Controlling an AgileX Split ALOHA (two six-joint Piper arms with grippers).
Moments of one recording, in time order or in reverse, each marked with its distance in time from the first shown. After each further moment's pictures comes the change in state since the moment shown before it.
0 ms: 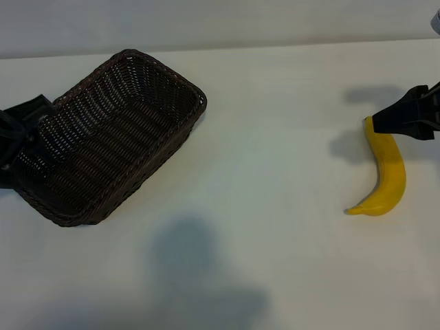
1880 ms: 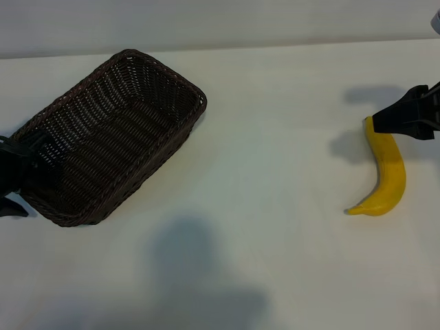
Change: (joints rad) left arm 0.127 0.234 0.127 -0.077 -0.253 0.023; right arm 0.000 0.000 0.000 0.001 -0.001 0.000
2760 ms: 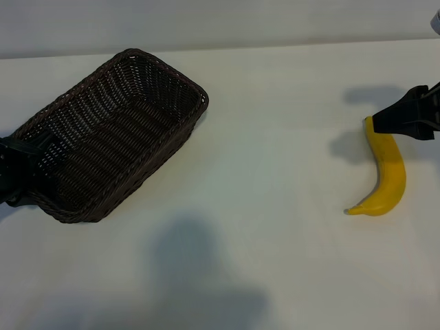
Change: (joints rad) left arm 0.001 0.053 0.000 -0.043 -0.047 0.027; right arm 0.000 0.000 0.002 0.000 -0.001 0.000
